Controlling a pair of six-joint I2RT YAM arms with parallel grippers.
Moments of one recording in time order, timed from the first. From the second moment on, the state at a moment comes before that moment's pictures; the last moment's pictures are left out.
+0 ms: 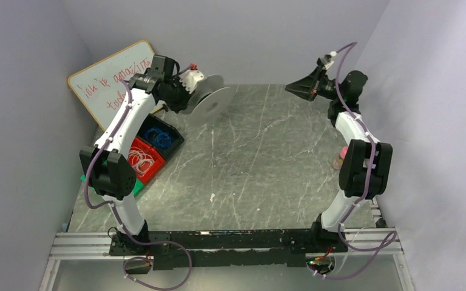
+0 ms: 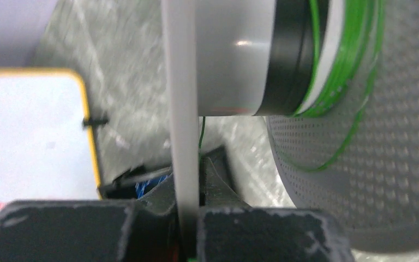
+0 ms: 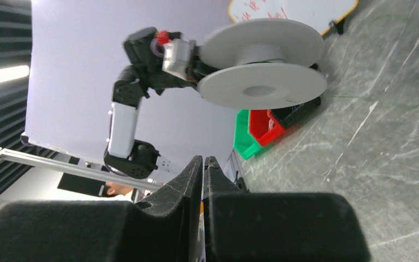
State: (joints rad) left arm -0.29 1.79 1.87 -0.92 0.33 0.59; right arm -0.12 1.77 1.30 0.69 -1.32 1.41
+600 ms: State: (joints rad) left arm -0.26 1.80 1.92 -0.97 0.37 0.46; right arm 0.05 1.64 1.28 0.28 -1.23 0.64
